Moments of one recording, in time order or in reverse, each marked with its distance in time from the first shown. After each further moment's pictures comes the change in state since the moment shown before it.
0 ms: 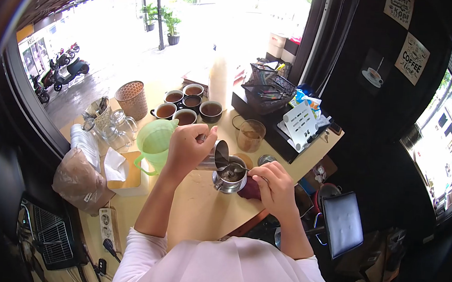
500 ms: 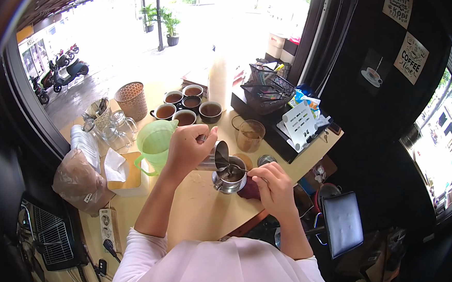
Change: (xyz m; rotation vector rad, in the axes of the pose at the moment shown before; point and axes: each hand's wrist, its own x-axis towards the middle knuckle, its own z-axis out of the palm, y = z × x) left_hand 0.000 0.001 0.000 0.004 -0.006 0.003; right_hand -0.002 0.001 0.001 0.034 -0.010 0.015
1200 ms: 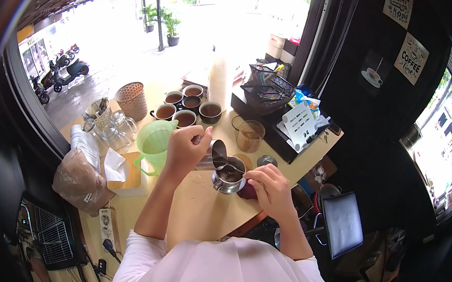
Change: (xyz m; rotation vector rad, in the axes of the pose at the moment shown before) left_hand -0.005 -0.008 0.001 -0.031 0.058 -0.026; right_hand 0.000 -0.005 0.000 -0.003 -0.042 -0.003
